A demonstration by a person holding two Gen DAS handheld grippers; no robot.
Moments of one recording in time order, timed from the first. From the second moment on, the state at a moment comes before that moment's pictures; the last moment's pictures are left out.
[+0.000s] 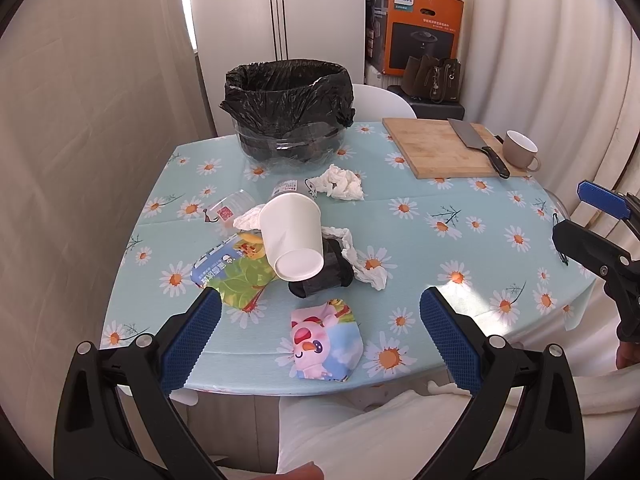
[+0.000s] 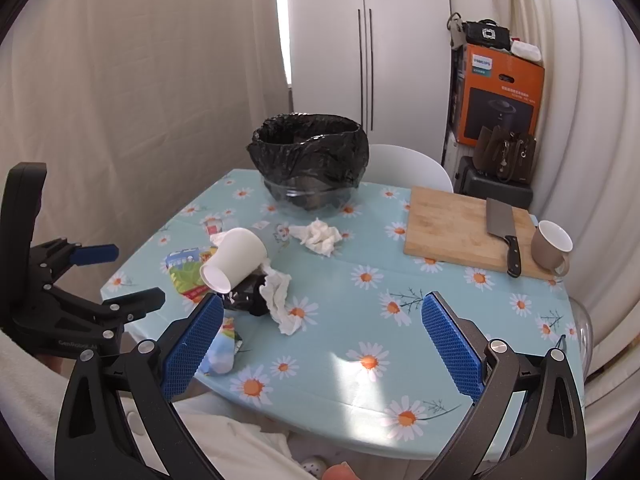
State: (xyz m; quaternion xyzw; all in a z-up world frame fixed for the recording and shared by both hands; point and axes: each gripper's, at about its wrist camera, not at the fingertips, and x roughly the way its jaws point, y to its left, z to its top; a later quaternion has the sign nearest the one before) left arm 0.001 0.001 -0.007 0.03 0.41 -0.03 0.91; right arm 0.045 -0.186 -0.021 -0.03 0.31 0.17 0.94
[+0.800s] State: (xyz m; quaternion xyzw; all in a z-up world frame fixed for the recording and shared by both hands) left arm -0.007 0.003 -0.002 0.04 0.40 -0.02 0.92; right arm 0.044 -0.180 -0.021 -0.03 0.31 0.18 0.93
